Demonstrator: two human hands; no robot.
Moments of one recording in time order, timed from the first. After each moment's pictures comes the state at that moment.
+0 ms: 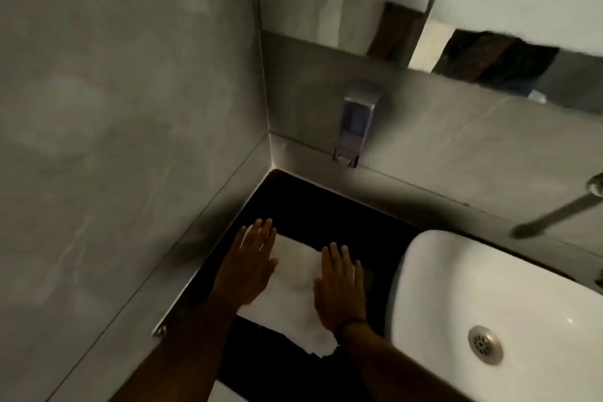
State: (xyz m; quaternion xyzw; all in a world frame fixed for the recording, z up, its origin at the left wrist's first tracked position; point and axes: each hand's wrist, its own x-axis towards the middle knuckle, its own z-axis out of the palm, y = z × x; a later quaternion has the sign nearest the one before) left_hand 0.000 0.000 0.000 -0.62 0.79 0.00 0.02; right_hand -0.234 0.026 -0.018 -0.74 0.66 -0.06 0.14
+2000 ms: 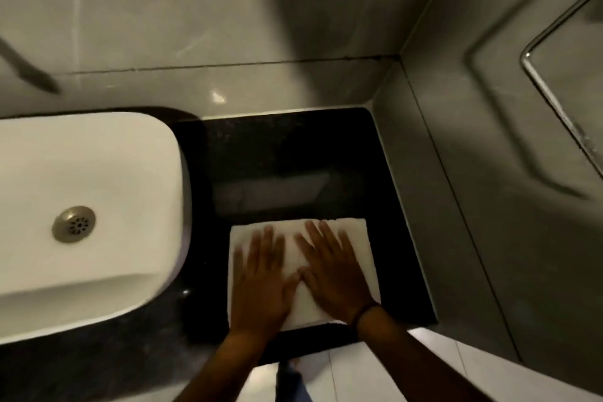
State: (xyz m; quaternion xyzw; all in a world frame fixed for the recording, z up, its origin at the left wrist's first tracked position) left_hand -0.690 0.403 -0.058 -0.48 0.86 0.18 0.00; right_hand -0.876 0.456 -0.069 -0.68 0.71 -0.02 0.17
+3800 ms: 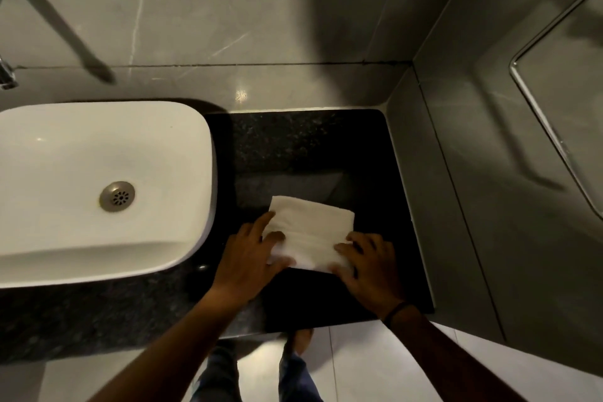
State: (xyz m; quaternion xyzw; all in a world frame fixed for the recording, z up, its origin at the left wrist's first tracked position) left_hand -0.699 0.305 -0.044 -0.41 0.89 0.22 0.02; right_hand -0.946 0.452 -0.056 -0.61 0.77 -0.06 0.14
